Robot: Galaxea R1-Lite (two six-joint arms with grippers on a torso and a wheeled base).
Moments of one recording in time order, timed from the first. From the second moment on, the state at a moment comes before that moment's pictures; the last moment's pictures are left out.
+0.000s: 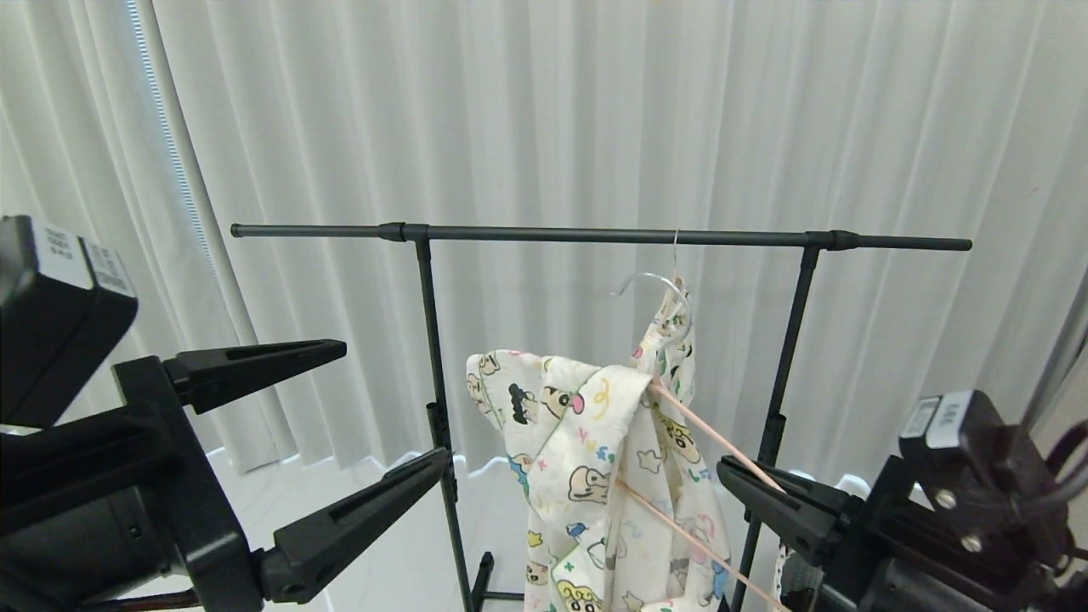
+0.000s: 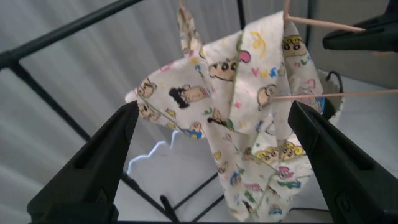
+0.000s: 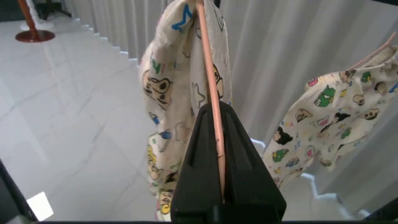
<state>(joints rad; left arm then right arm) -0.79 1.06 -0.67 -0.20 0.07 0.23 1.10 1.41 -0.31 -1.05 -0.26 0.02</state>
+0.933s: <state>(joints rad) -0.90 1.07 -0.48 -0.19 -0.42 0.45 1.49 1.32 -0.11 -1.12 -0.21 -0.07</state>
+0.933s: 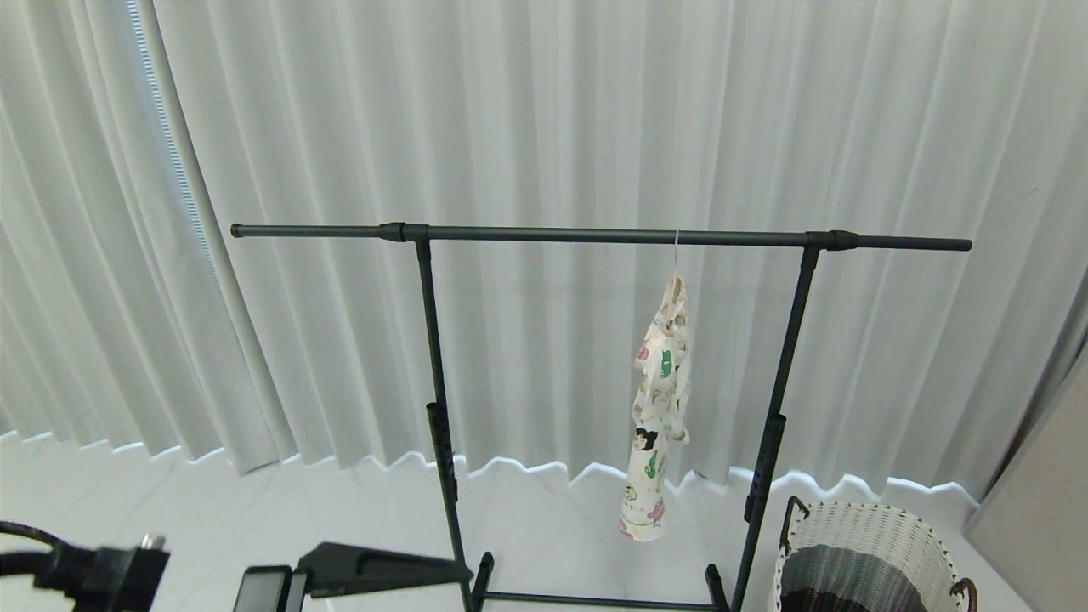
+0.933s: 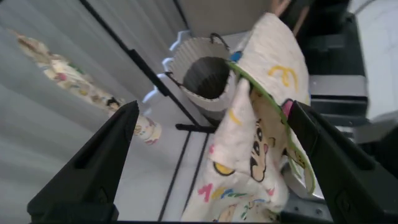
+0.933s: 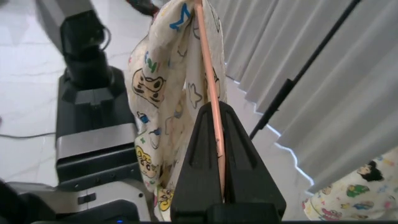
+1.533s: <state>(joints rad) -0.95 1.21 -0.52 -0.20 -0.34 0.44 1.50 1.33 -0.11 -1.12 -0.19 -0.07</state>
